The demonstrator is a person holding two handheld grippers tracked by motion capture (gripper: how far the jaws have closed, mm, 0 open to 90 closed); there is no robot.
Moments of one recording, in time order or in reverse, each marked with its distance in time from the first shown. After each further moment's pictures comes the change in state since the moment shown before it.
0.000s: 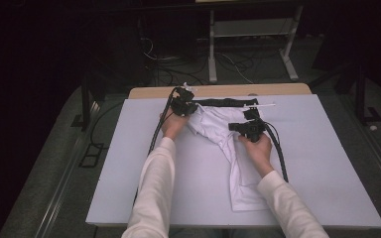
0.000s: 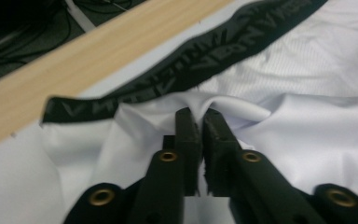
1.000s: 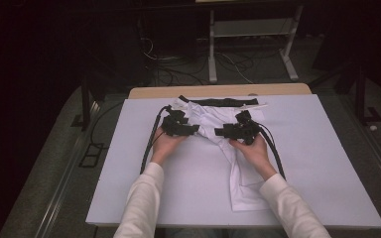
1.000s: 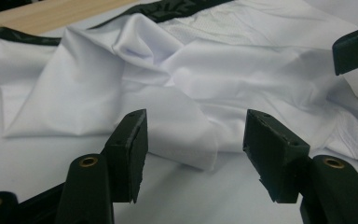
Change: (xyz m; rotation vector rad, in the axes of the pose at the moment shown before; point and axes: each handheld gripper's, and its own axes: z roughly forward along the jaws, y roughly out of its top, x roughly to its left) left arm -0.026 -0.056 -0.046 -0.089 -0.134 -0.084; right arm 0.036 -0.001 -0.009 -0.011 0.154 -0.173
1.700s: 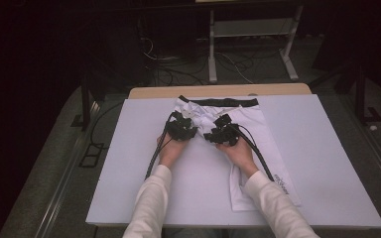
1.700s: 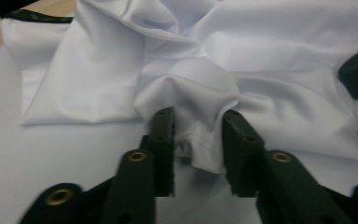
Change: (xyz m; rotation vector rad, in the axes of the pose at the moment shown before) left arm -0.008 -0.011 0.030 0.055 0.209 0.100; right arm 0.023 0.002 0.053 0.135 -0.143 -0.118
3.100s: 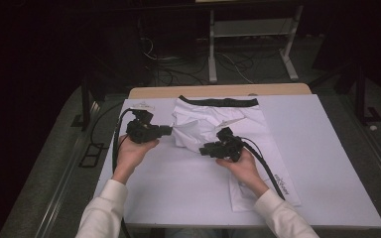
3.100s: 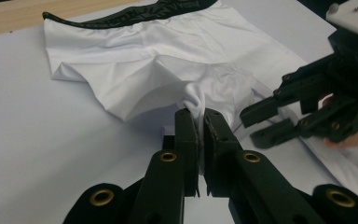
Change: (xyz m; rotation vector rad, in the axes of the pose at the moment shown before) left arm 0.042 -0.001 -0.149 -0.036 -0.319 -0.206; right arm 0.037 -0.026 -0.034 -0.033 0.255 -0.022
